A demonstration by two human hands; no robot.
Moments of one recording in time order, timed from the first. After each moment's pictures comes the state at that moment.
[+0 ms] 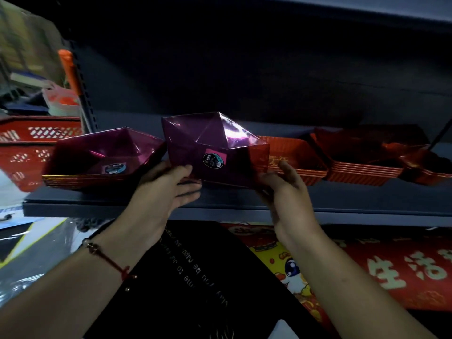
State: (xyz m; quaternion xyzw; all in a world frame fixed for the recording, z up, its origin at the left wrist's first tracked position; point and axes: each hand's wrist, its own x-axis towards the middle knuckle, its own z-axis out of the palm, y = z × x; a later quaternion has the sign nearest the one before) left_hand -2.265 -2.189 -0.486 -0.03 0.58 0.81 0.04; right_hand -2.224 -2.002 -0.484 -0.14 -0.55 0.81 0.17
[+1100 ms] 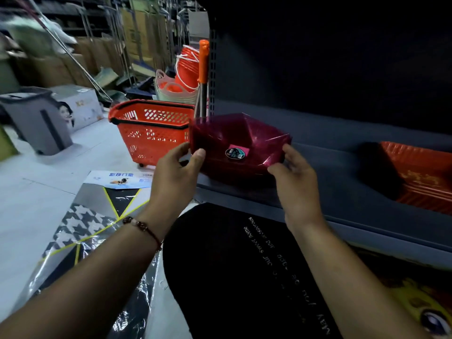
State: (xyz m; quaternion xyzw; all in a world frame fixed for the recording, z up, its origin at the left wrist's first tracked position) left_hand -2.310 -2.392 -0.525 -0.03 0.79 0.55 -0.26; right_hand -2.322 -2.202 -0.524 -0.02 -0.72 0.68 0.14
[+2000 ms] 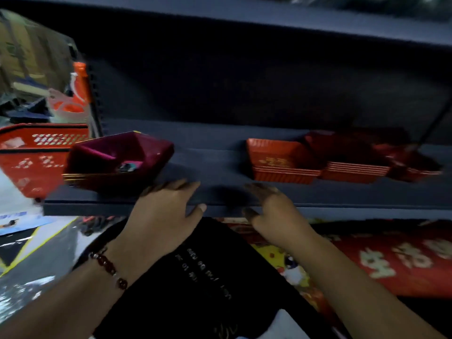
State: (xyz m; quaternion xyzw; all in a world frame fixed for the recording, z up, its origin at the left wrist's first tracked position) left_hand -2.226 -2.227 -0.492 0.21 0.95 0.16 -0.17; right_hand -2.197 -2.011 -0.492 0.02 -0.98 0.19 0.10
